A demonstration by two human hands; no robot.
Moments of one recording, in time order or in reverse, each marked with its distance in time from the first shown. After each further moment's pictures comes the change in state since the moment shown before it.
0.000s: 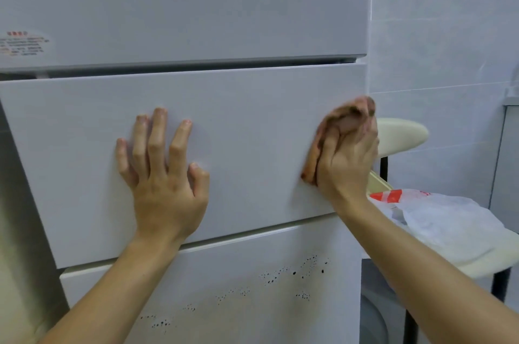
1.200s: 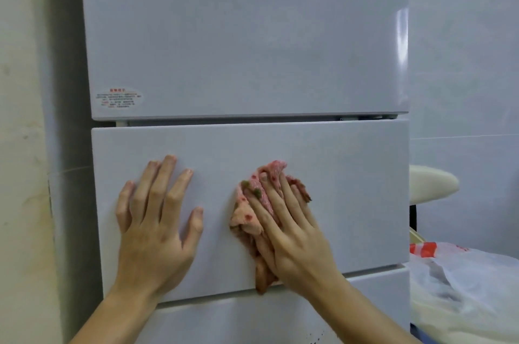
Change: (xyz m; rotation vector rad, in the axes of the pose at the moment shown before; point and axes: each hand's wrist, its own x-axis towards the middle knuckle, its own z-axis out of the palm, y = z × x) left_hand 0.001 -0.085 -0.036 0.050 -0.056 0.088; right_hand -0.077 -0.078 0.051 -0.162 -0.275 -0.915
